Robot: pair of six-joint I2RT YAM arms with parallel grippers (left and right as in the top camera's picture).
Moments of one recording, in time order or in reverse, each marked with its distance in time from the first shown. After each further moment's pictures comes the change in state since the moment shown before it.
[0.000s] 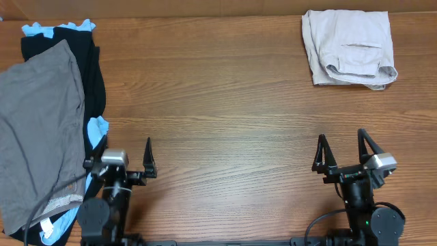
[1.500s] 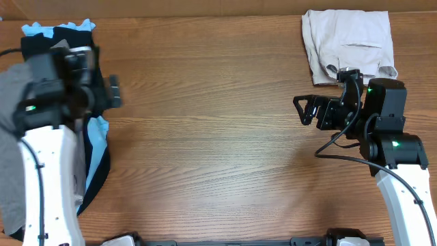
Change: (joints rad) left arm 0.242 1.242 1.140 -0.765 0.002 -0.002; right arm 0.000 1.120 0.816 -0.629 -0.286 -0.051
